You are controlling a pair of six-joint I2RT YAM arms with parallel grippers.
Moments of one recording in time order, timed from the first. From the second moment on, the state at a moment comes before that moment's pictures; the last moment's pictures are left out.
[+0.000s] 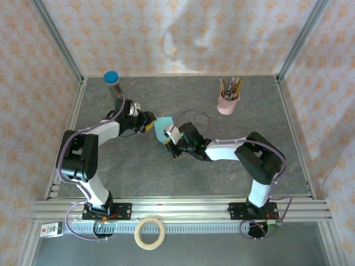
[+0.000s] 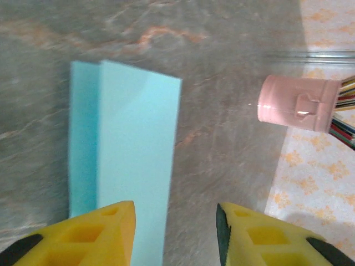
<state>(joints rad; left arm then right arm) -0.12 1.71 0.96 -0.07 0.63 -0.91 0.81 1.79 0.87 0.30 -0.29 0.01</state>
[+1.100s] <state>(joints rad) -0.24 2.01 1.21 -0.26 0.49 -0.69 0.73 1.90 1.00 0.19 -0.44 0.30</state>
